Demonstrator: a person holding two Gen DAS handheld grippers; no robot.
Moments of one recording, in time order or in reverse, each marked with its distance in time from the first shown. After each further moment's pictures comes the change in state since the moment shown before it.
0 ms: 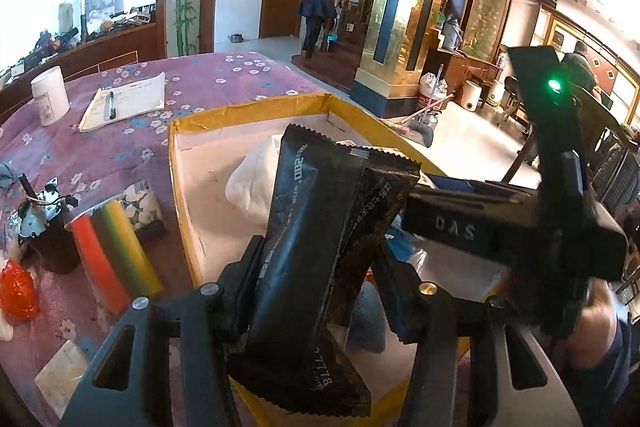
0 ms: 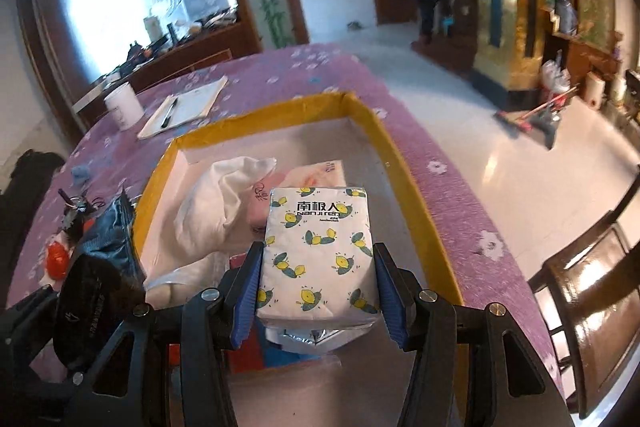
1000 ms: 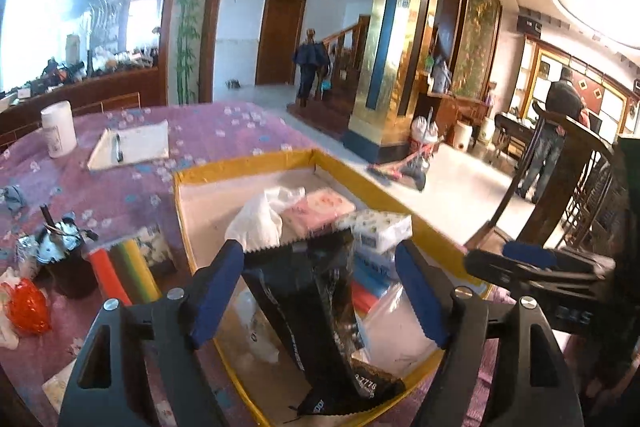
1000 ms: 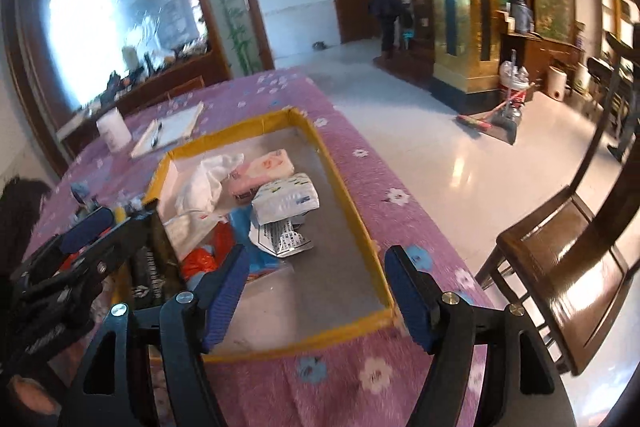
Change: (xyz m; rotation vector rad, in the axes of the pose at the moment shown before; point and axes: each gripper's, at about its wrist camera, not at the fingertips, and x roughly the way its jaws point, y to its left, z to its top) left arm -0.043 -0.010 0.000 0.003 -0.209 -0.019; right arm -0.117 -0.013 -0.056 0.107 -0.141 -0.119
